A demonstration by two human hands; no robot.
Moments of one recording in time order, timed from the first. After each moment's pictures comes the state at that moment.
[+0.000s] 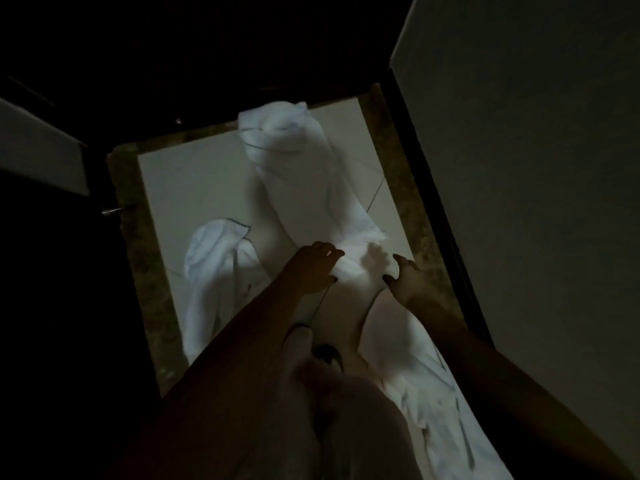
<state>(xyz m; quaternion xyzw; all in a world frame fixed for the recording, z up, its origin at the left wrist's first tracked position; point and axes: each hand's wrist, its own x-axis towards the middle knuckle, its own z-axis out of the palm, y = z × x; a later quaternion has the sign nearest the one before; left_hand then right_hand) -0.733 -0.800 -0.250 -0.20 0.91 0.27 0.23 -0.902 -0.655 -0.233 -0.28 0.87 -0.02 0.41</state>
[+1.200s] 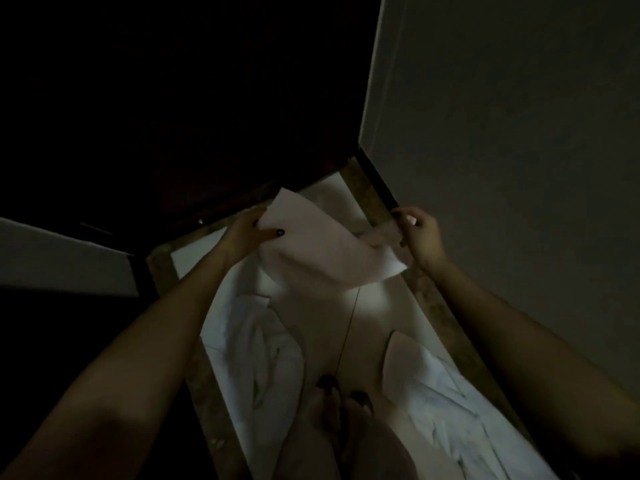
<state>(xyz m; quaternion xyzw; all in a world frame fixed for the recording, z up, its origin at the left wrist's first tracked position) -0.741 -1.005 -0.061 -0.42 0.76 0.50 0.00 -0.978 -0.774 -0.041 -0.20 0.81 -0.45 0.31</state>
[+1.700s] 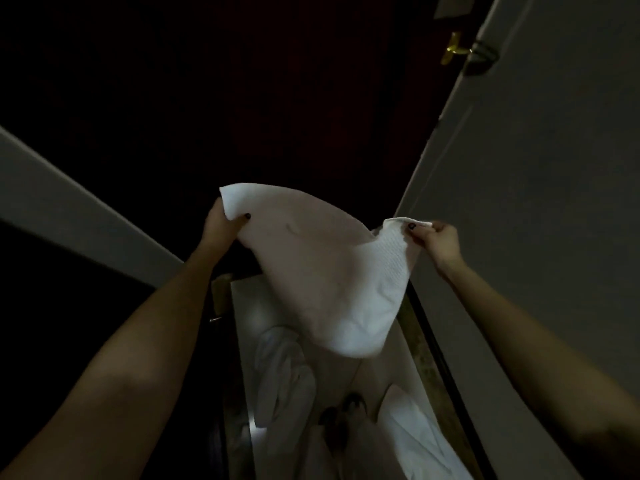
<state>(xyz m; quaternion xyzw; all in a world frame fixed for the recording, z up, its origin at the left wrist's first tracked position) -0.636 -1.067 0.277 -0.53 0.69 0.41 -0.25 -0.965 -0.858 0.264 -0.18 0.77 -0.51 0.35</state>
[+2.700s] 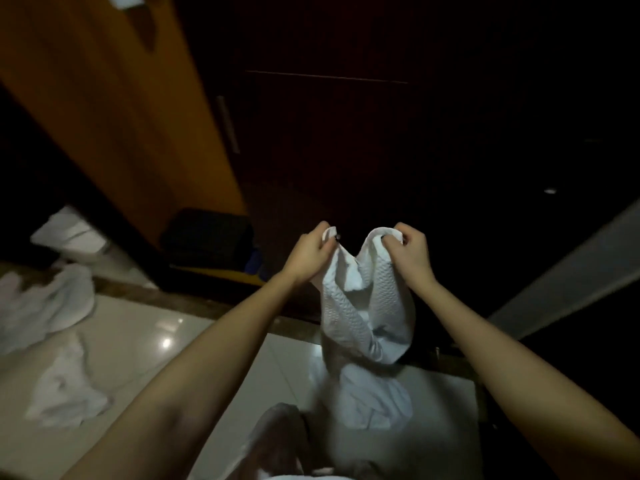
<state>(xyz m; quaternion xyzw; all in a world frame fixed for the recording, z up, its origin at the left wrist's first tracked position) -0.486 -0.653 0.385 -0.89 0.11 0.04 -0.44 -0.508 -0.858 0.394 -0.83 0.03 -0.09 0.55</state>
